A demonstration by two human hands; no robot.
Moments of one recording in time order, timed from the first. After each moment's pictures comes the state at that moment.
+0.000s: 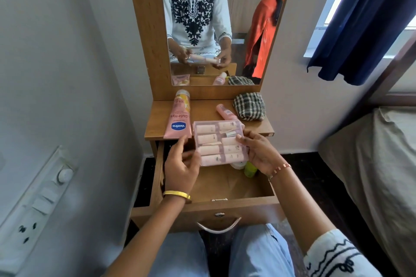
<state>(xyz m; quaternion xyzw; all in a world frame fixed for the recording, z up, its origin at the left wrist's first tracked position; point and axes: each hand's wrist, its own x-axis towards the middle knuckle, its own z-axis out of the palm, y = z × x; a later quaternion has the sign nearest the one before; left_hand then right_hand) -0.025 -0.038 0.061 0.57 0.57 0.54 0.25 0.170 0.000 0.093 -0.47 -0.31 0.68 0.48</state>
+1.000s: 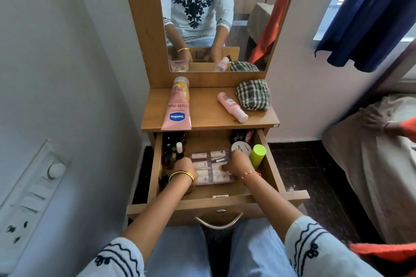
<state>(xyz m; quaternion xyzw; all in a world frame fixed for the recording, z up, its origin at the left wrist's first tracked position) -0.019 0.011 0.004 0.60 0.75 -0.03 0.29 0.127 0.016 0.016 -0.76 -0.55 0.33 0.06</state>
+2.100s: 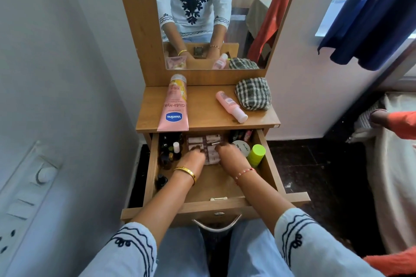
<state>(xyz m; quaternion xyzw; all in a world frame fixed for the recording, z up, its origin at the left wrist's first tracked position) -0.006 0.038 0.002 0.80 0.58 -0.06 0.11 0.123 0.042 0.000 -0.62 -0.78 0.10 -0.01</state>
